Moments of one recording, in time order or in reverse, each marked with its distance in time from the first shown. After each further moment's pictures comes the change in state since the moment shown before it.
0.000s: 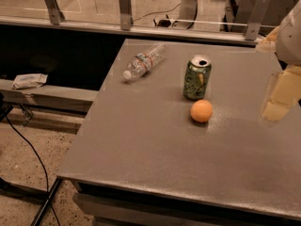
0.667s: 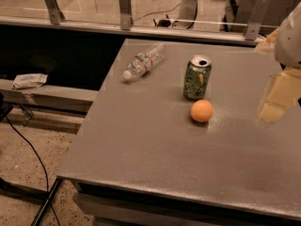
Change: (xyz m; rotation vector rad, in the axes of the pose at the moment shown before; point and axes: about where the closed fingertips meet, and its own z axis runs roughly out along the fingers) arm -0.002 0.001 0.004 0.003 -0.021 0.021
